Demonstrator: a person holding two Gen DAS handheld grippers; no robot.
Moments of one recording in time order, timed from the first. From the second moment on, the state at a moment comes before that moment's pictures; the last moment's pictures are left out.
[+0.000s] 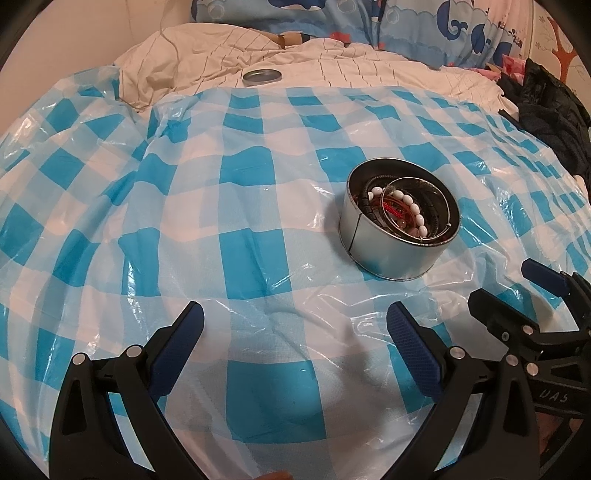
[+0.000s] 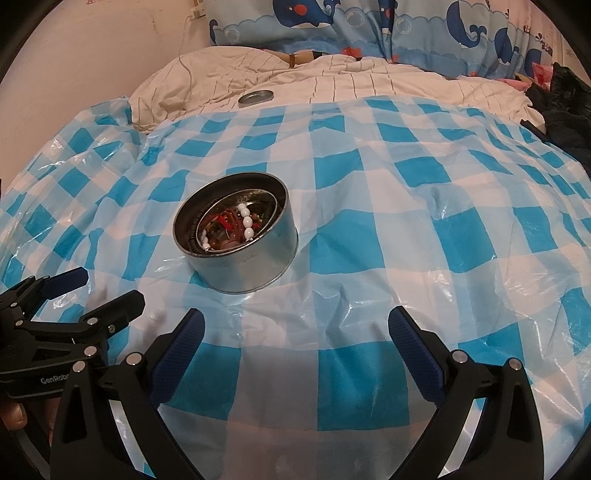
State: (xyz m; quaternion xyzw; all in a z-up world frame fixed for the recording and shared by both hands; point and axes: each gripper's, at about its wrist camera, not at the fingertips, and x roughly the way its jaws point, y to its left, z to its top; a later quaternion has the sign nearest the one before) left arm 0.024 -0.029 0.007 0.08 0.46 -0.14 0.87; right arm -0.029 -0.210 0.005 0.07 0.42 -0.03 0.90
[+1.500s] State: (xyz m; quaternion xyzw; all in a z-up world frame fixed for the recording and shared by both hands) left arm 0.020 -0.026 0.011 0.10 0.46 -0.13 0.87; right arm -0.026 -0.213 0.006 0.07 0.43 -0.03 0.90
